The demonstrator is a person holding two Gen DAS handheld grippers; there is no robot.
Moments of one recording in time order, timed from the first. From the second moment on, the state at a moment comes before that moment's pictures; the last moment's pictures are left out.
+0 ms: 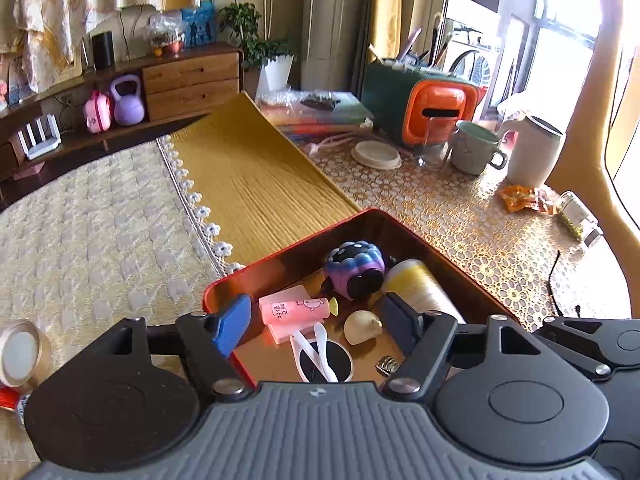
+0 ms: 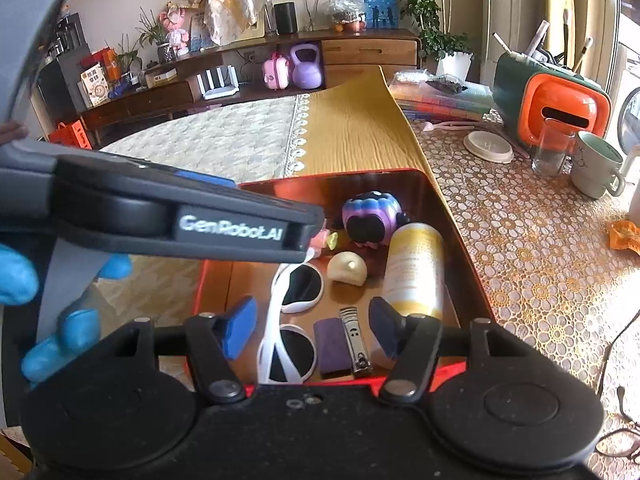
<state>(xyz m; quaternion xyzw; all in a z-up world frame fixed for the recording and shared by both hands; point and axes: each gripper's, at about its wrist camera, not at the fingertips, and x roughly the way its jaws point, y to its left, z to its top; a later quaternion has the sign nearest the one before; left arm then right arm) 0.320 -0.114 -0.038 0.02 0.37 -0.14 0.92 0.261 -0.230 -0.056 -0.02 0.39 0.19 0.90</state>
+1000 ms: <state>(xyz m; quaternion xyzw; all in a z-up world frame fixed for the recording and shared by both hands) 0.206 -0.005 0.001 0.00 0.32 -0.10 0.94 0.196 -0.174 -0.010 -0.03 0.33 0.23 0.92</state>
